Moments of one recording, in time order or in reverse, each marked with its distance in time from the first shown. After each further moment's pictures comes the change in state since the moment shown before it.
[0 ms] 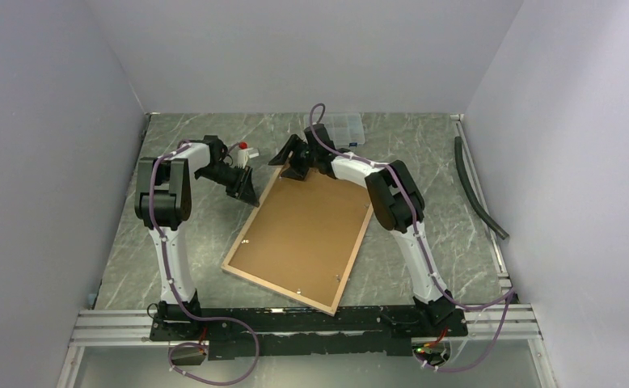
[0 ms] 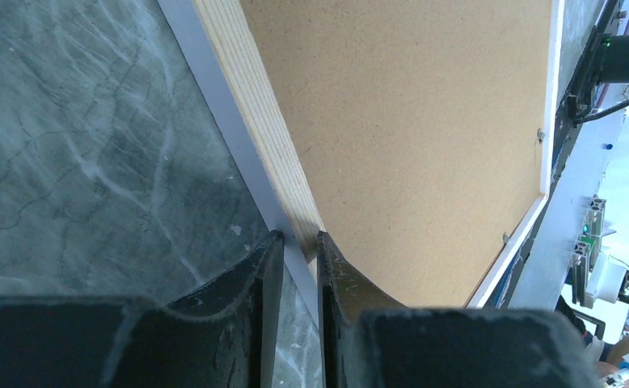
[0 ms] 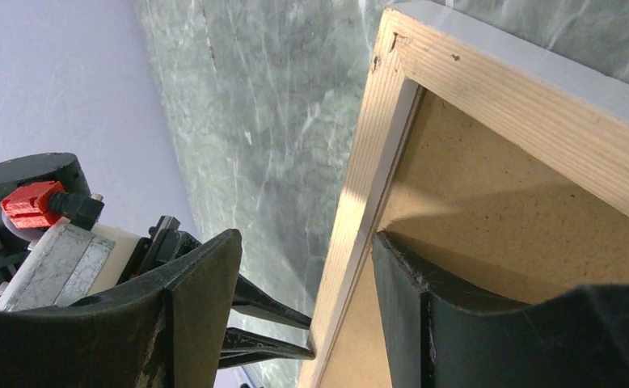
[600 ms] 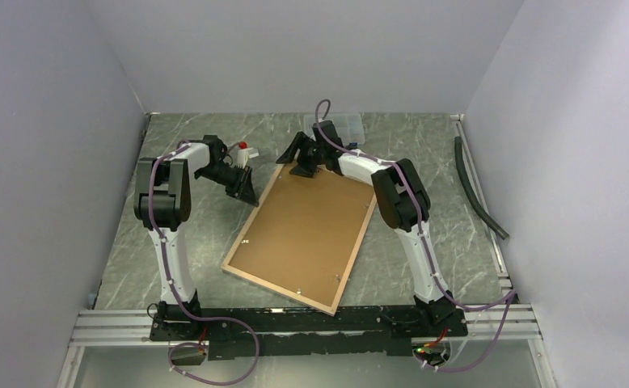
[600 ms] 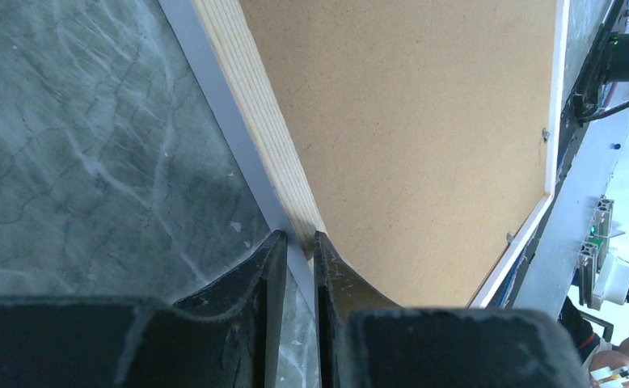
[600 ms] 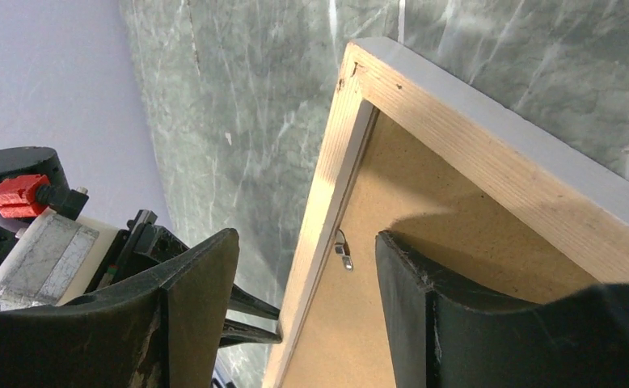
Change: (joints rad) left arm 0.000 -0.013 -0.007 0.005 -0.010 0.001; right arm -0.043 -0.027 -0.024 -0.023 -0.008 -0.101
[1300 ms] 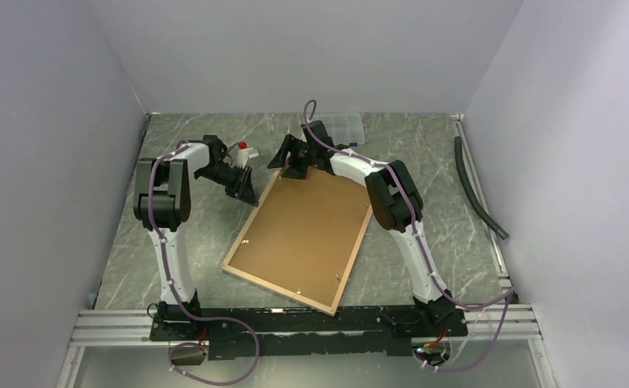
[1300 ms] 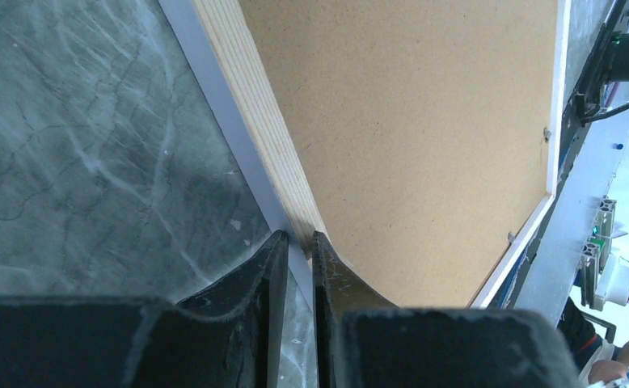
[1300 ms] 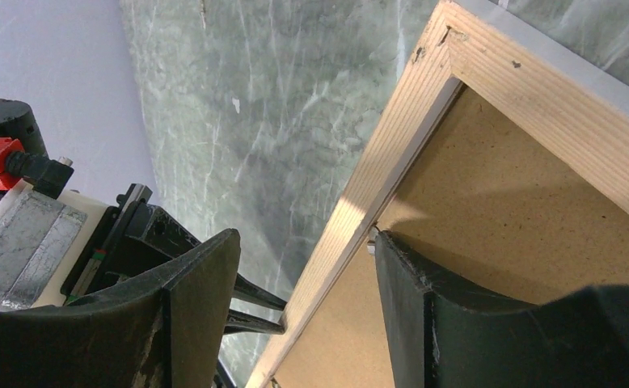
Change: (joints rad) left arm 0.000 -0.005 -0.005 0.004 -0.001 0.000; right arm 0.044 0.049 0.099 -0.071 -0.057 -0.071
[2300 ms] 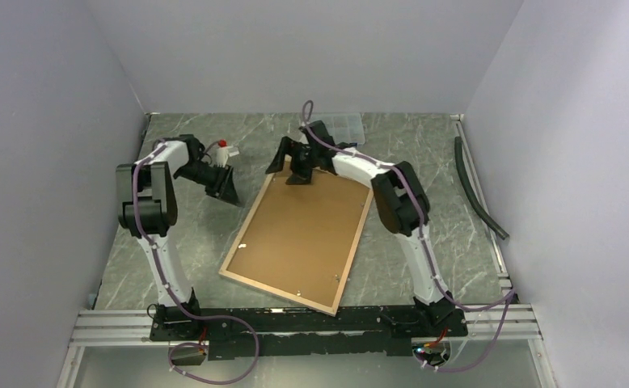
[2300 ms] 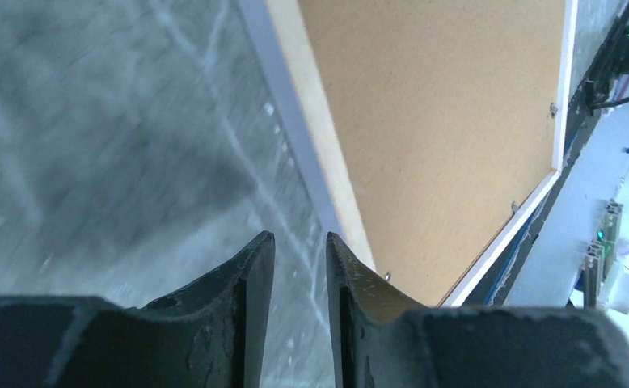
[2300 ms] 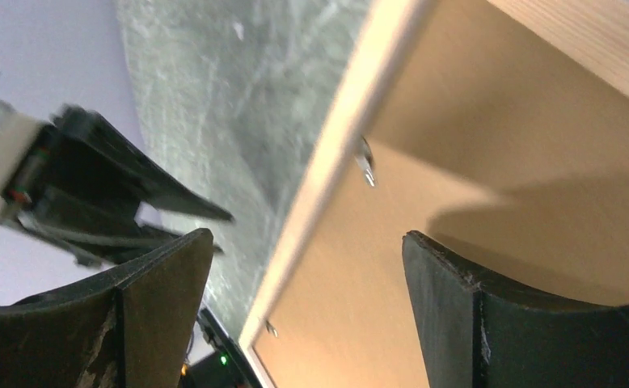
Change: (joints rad) left arm 0.104 -0.069 -0.018 -0.121 -0.039 0.088; right arm 0.015 -0.043 0.003 -0.089 -0.046 -0.063
